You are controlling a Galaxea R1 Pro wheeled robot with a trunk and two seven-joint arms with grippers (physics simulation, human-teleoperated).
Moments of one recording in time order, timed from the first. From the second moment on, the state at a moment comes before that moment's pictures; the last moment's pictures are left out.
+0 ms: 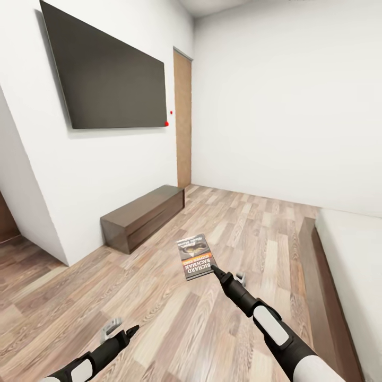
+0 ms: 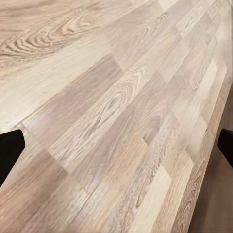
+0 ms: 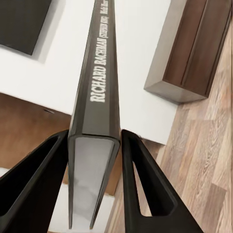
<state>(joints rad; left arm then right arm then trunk) -0.58 0.12 0.13 -0.02 0.50 -0.02 -0.55 -0.53 -0.05 0.33 -0.68 -1.27 0.21 0.54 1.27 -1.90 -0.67</state>
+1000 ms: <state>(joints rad) -0.58 0.12 0.13 -0.02 0.50 -0.02 -0.55 -0.53 -0.05 0.33 -0.68 -1.27 0.21 0.54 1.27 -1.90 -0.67</state>
